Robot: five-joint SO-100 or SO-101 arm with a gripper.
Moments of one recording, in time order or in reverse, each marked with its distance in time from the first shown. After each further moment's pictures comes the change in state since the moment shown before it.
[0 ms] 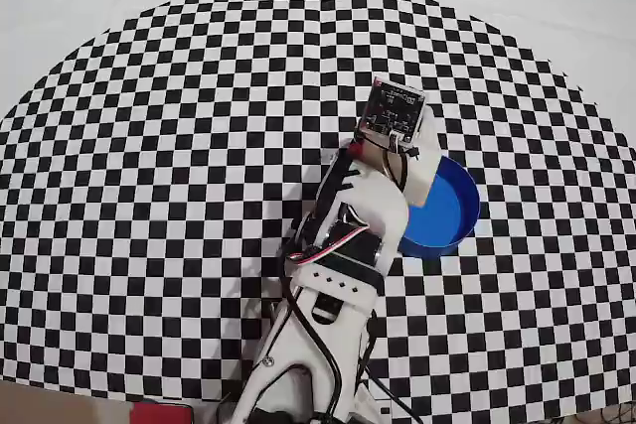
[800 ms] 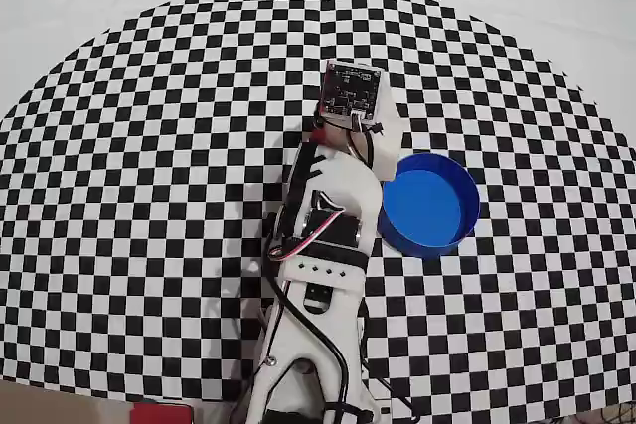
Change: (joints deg) arm -10.9 -3.3 -3.4 -0.5 0.0
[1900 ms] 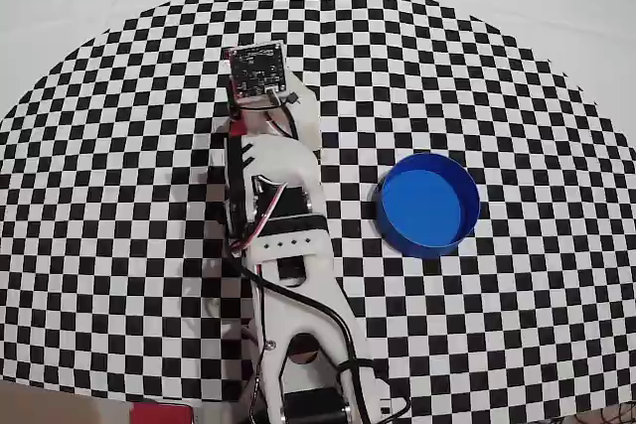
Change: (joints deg) arm -20.6 -9.8 -5.6 -0.4 0.0
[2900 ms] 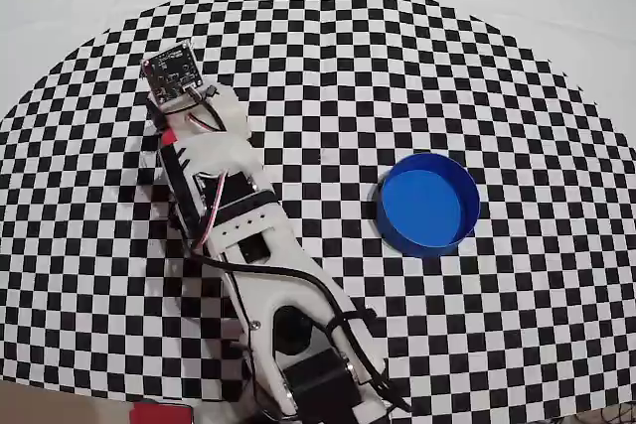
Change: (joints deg) arm -15.5 -9.1 -7.7 0.0 0.0
